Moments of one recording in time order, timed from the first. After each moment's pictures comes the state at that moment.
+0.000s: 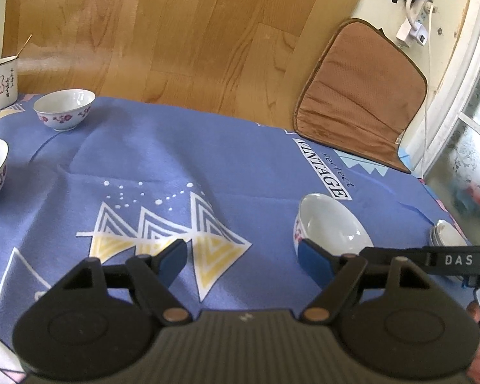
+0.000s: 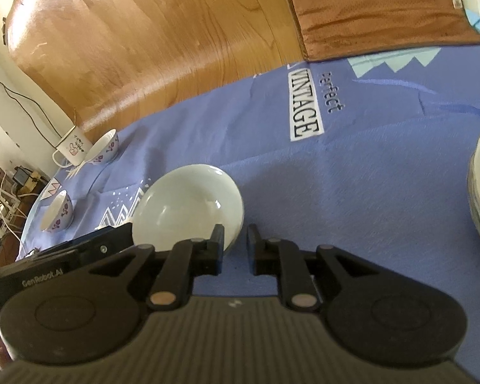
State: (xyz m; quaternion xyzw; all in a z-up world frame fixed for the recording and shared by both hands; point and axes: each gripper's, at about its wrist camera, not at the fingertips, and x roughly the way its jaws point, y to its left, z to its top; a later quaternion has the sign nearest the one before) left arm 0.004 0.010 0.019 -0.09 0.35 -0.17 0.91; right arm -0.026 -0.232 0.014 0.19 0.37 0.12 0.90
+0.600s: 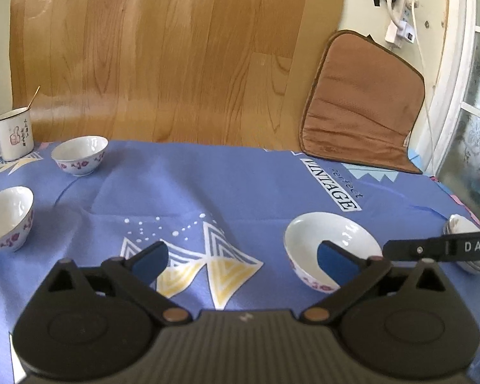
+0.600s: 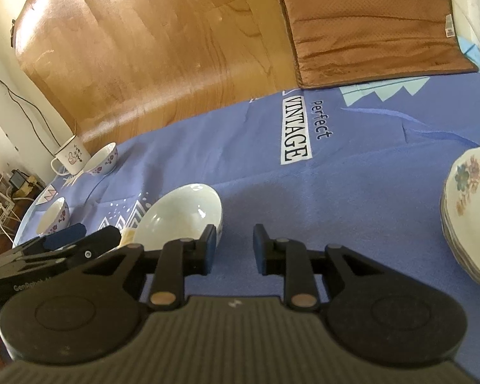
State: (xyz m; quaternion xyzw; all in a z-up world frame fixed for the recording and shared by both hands) left arm -0.015 0.001 0.035 -0.03 0.30 -0.15 0.94; right arm -0.038 -0.237 0.022 0.17 0.34 0.11 0.92
